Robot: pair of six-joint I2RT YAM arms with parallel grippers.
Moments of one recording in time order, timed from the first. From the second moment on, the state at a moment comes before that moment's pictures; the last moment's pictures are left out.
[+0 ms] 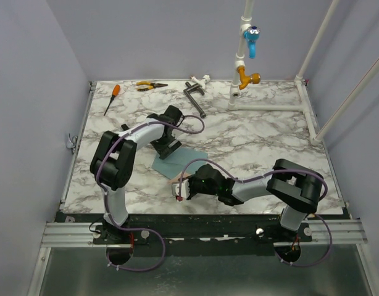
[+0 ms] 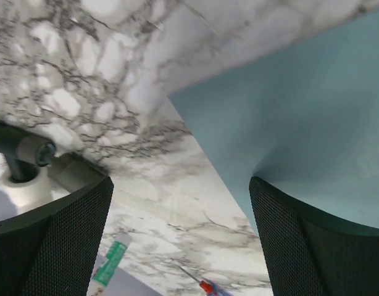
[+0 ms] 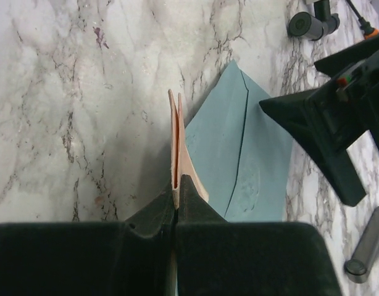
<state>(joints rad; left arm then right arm) -0.47 1.94 1.36 -0.76 -0.31 0.39 1.11 1.74 0.64 0.67 -0.14 -0.87</state>
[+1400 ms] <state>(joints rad) -0.57 0.84 0.39 -0.33 0.31 1.47 1.06 1.69 0.52 0.83 -0.04 -0.46</state>
